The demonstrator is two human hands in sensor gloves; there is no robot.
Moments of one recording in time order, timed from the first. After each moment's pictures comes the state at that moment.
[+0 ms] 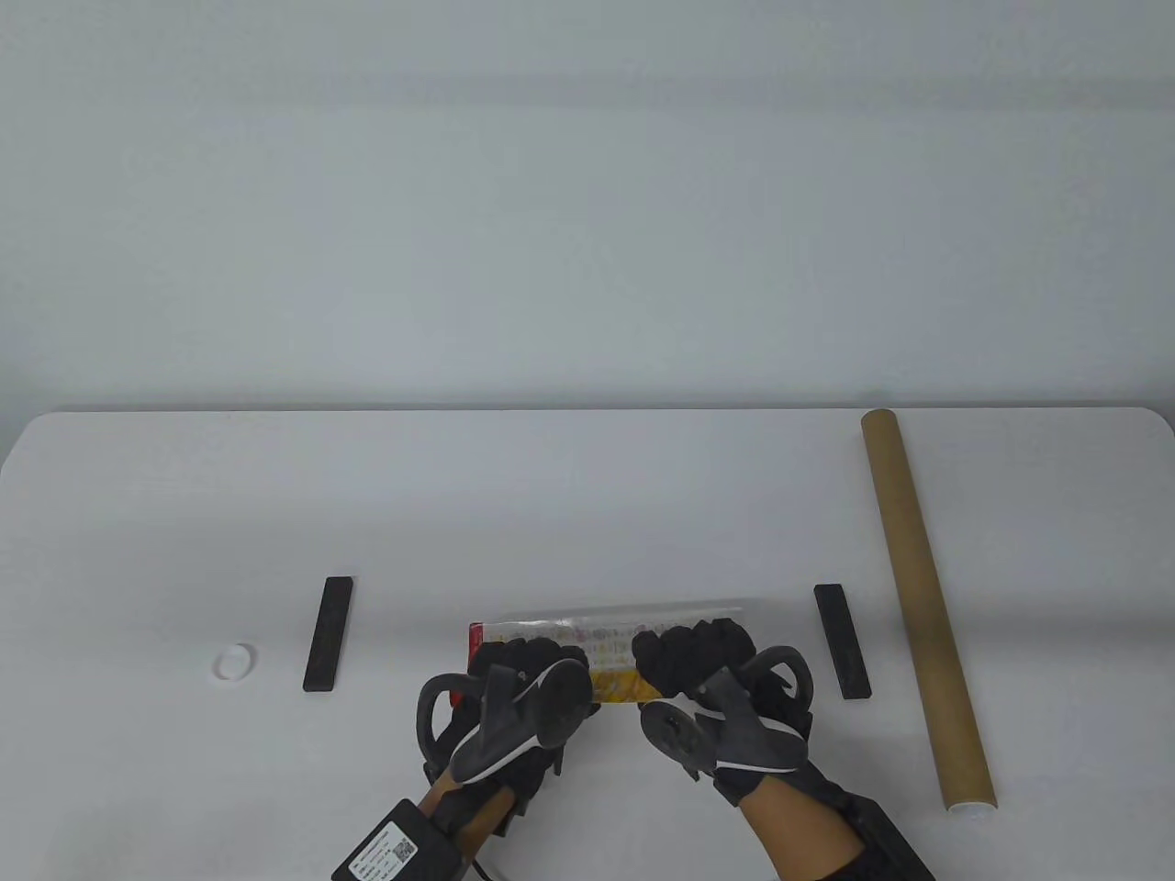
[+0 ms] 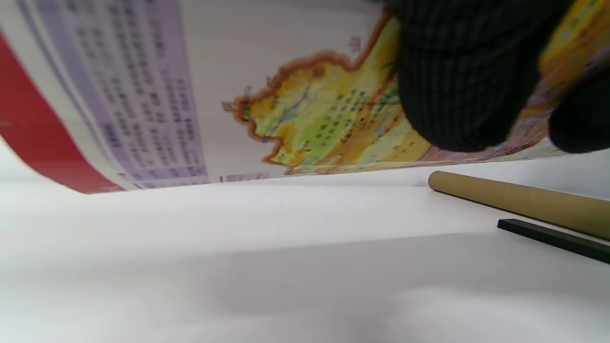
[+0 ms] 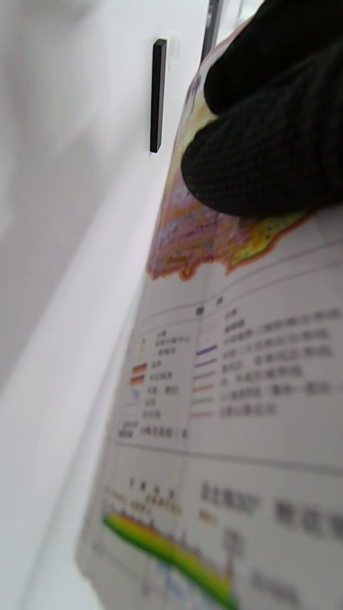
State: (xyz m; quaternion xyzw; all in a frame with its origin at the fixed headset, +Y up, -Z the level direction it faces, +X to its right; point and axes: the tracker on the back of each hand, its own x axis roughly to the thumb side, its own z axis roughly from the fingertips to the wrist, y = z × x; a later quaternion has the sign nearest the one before) left_hand -0.092 -0.678 -0.312 0.04 -0.12 0.05 0.99; right_hand 0.084 -0.667 -0.304 -0.29 0.17 -0.94 0.09
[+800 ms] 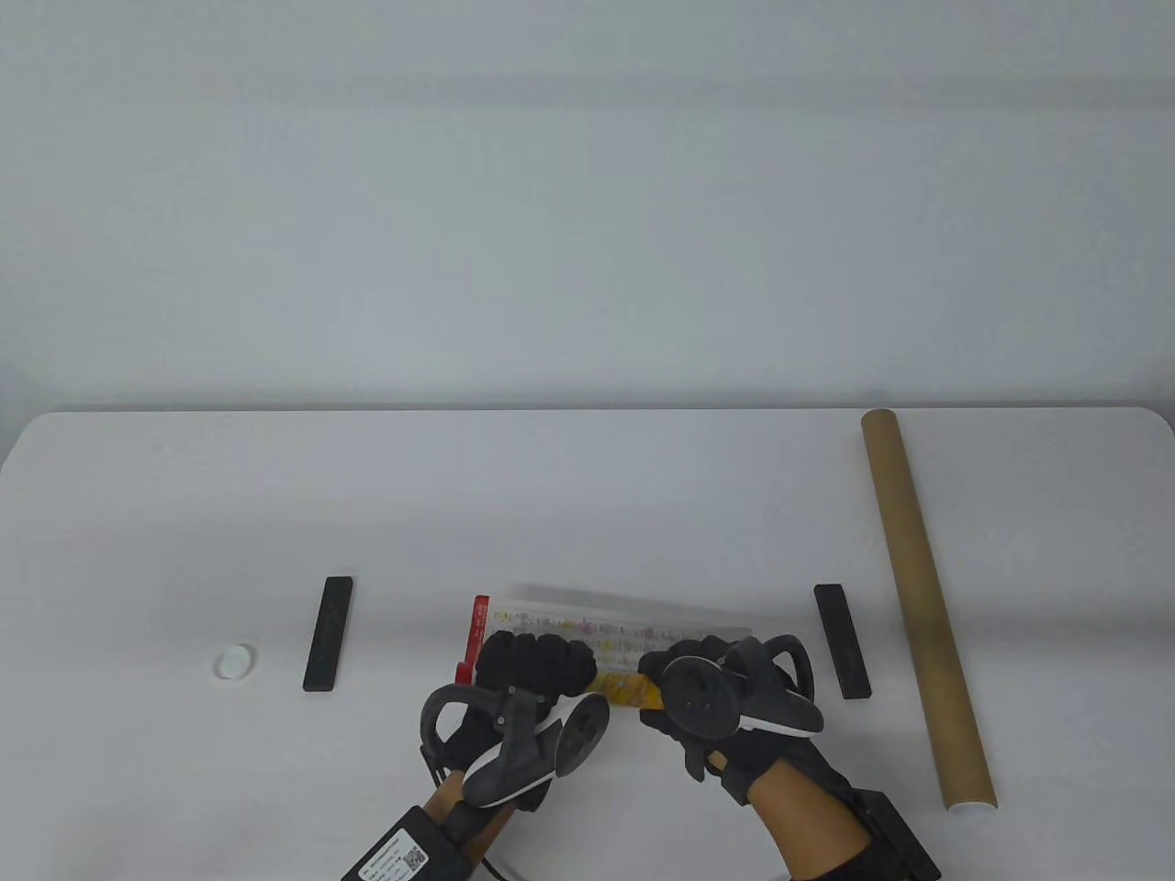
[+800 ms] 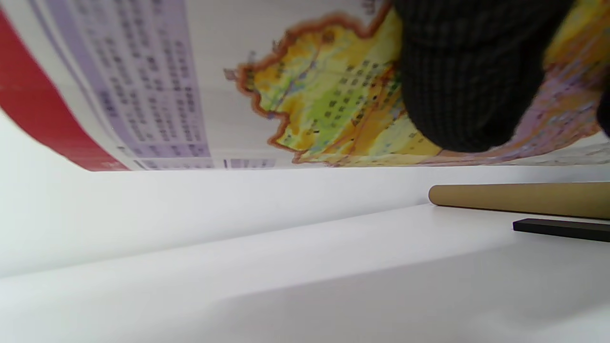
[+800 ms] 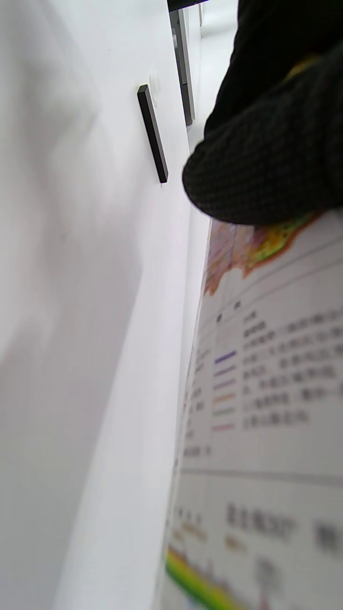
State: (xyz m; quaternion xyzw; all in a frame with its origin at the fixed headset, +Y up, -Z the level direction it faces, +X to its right) left_hand -0.079 -0.676 -0.299 0.14 -0.14 -0.05 0.98; right_hand 0.098 -0.672 -0.321 -0.29 0.04 -0.96 -0.04
